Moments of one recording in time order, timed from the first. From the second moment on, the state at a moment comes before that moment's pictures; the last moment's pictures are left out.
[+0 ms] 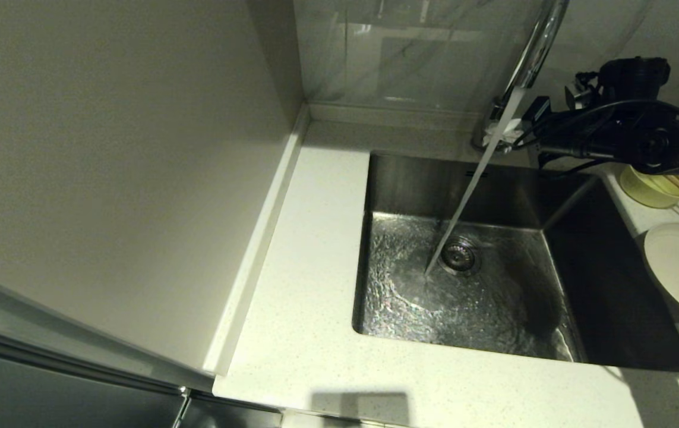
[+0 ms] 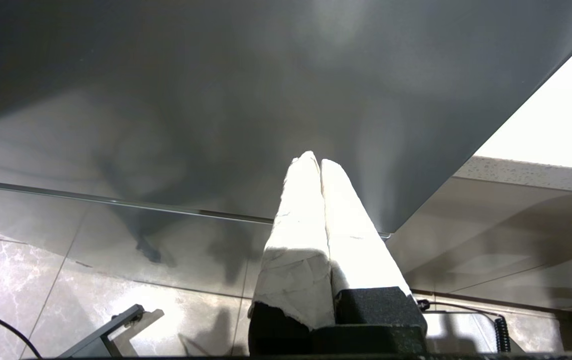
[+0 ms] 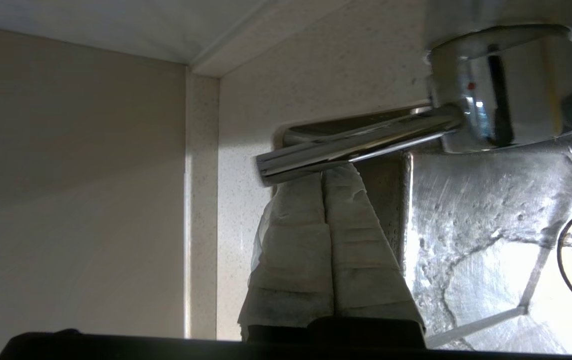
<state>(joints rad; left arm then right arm) 0.00 0.00 0.00 0.00 0.02 -0.02 -0.02 2.15 -1.99 -0.06 0.58 0.87</state>
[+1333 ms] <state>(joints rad) 0.00 0.00 0.00 0.00 0.02 -0.02 -0.07 2.20 -1.99 -0.27 0.53 1.10</state>
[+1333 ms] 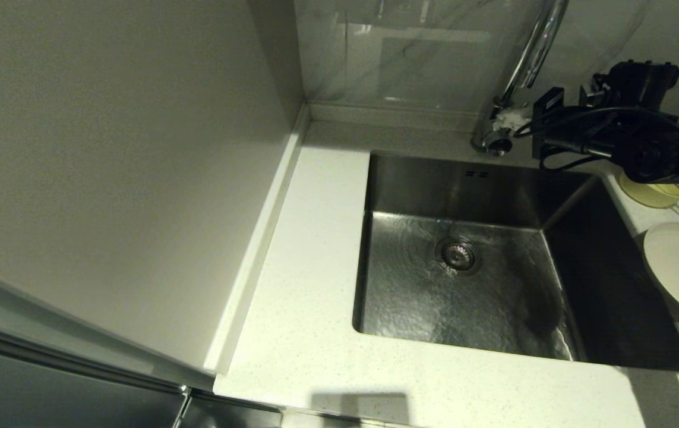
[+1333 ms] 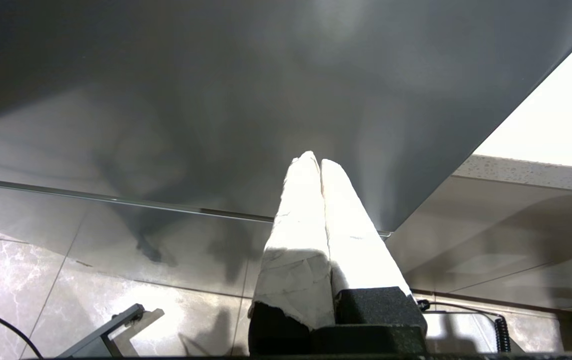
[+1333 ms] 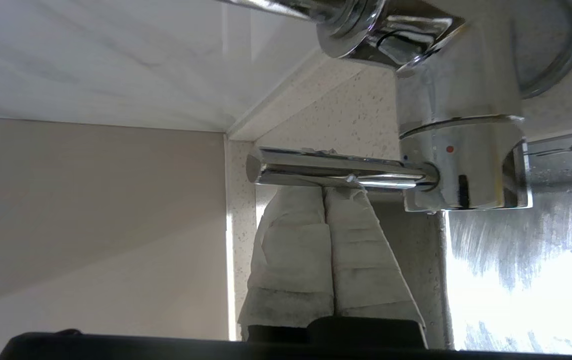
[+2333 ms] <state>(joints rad) 0.00 0.00 0.00 0.00 0.02 -0.02 -0.23 1.69 -1.18 -0.34 0.50 0.06</state>
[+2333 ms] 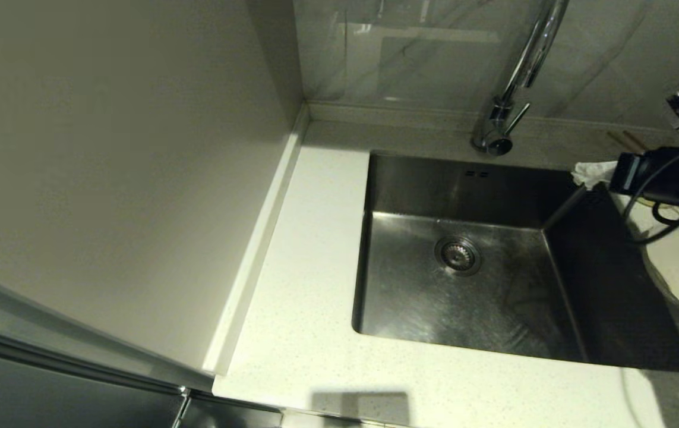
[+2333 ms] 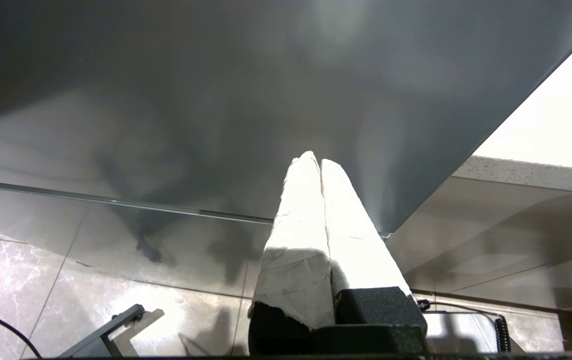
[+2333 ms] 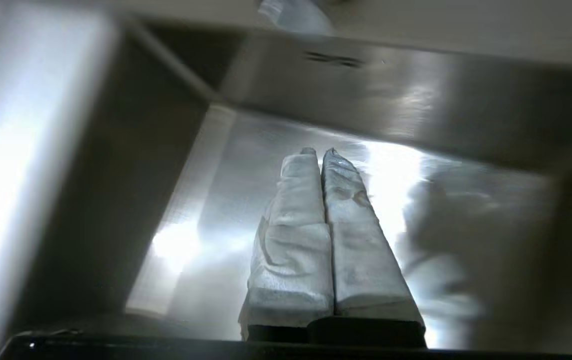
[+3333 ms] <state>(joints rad) 0.00 0.00 0.00 0.00 0.02 -0.02 -0.07 0.62 -0.34 -0.35 0.10 0.02</state>
